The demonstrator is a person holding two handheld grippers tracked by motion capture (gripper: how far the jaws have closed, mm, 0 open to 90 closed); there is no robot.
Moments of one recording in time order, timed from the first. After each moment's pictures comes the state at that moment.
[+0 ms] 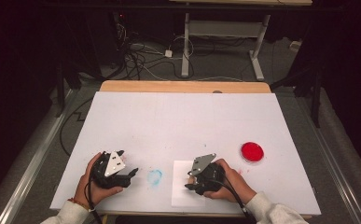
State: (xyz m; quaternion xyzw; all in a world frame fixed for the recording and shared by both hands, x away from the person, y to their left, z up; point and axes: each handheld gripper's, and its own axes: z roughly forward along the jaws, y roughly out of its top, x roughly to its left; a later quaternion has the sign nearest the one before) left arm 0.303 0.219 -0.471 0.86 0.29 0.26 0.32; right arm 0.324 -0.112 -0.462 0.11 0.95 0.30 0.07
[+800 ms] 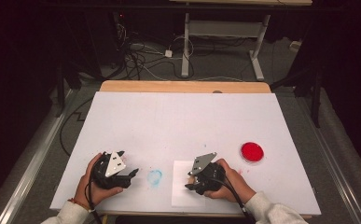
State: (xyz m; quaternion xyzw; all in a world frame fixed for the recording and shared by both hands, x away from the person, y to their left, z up) left arm 0.302 0.218 -0.470 0.86 0.29 0.26 0.32; right arm 0.326 -0.113 -0.465 0.12 0.94 0.30 0.06
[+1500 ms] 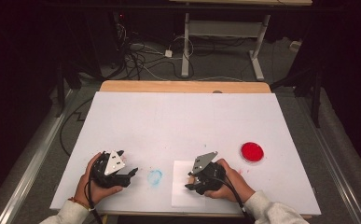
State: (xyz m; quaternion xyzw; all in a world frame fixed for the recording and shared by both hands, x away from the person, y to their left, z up) left arm 0.306 0.221 -0.473 0.86 0.30 0.26 0.32; right arm 0.328 -0.115 -0.468 0.13 0.94 0.30 0.05
